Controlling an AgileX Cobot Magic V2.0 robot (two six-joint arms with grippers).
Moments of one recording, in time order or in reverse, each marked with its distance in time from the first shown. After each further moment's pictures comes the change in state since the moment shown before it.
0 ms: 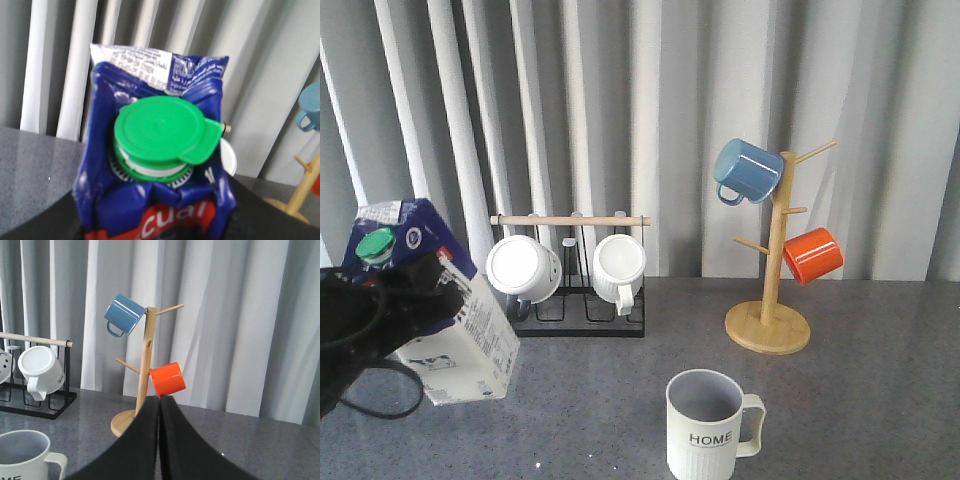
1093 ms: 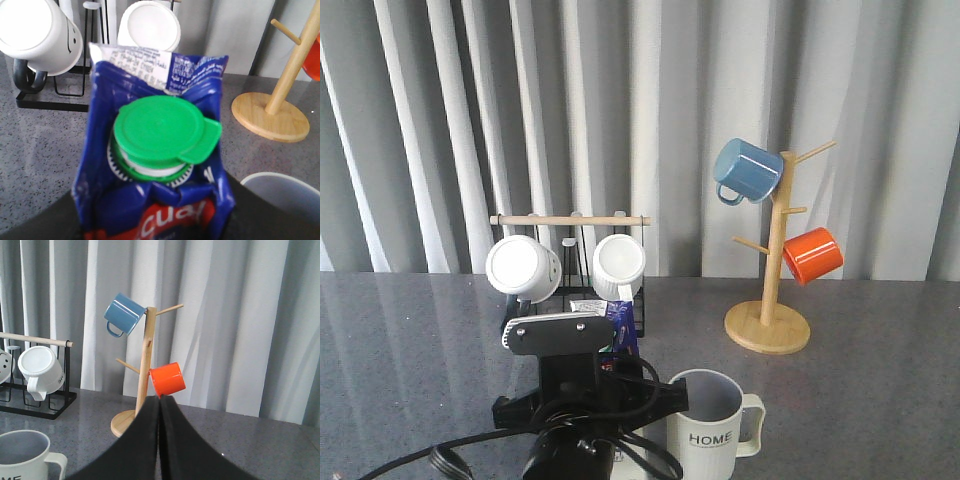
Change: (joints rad) left arm -0.422 0.517 -0.306 -0.505 -0.304 0.334; right arm 0.000 0.000 0.000 0.000 0.000 0.000
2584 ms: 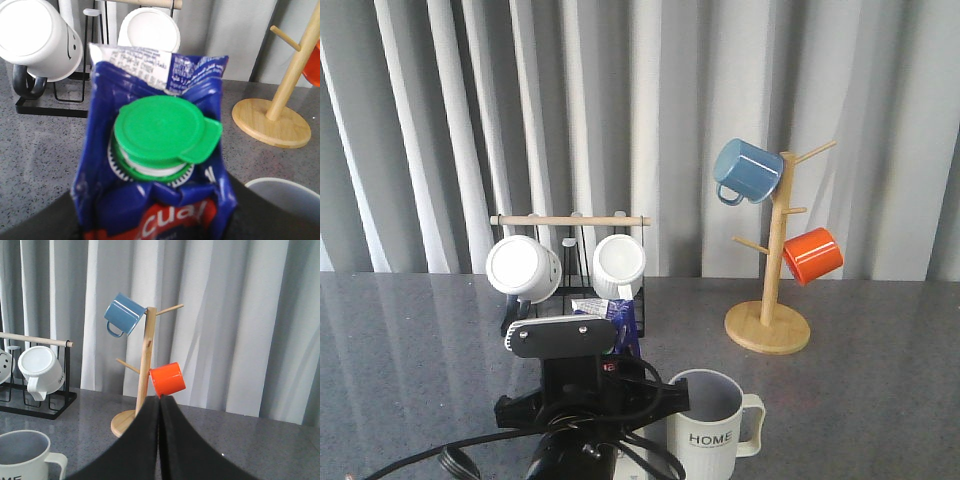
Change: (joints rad) left arm 0.000 0.018 0.000 0.041 -0.019 -0.034; right arm 0.000 0.000 0.000 0.000 0.000 0.000
